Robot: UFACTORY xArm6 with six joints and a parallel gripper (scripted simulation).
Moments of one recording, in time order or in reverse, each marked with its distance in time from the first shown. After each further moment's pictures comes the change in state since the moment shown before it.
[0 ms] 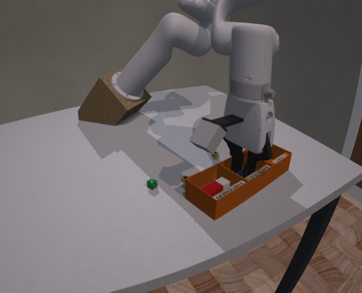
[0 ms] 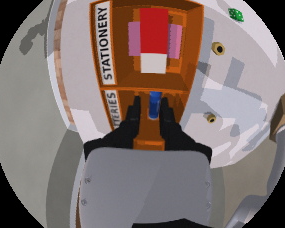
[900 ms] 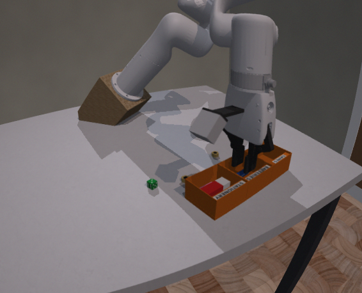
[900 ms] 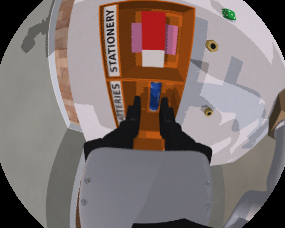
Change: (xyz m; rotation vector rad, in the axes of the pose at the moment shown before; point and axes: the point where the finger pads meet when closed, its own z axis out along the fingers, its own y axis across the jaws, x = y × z) arm 0.000 0.000 -0.018 0.000 0.000 0.000
